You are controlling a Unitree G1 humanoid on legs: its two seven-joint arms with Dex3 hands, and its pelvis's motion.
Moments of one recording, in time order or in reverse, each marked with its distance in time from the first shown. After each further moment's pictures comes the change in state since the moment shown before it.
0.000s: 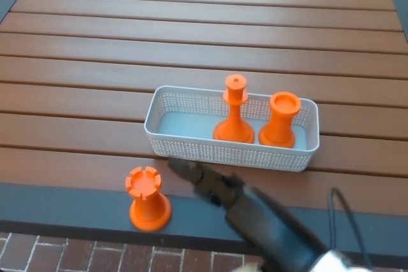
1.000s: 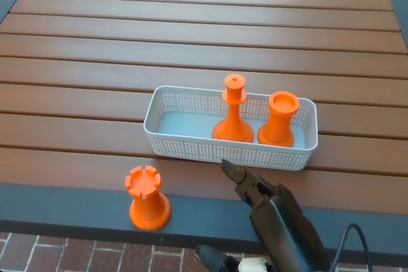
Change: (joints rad) left_arm -0.029 -0.024 -0.054 0.012 0.022 0.000 0.034; right_arm 0.059 0.024 0.031 0.273 -0.034 -0.066 -0.467
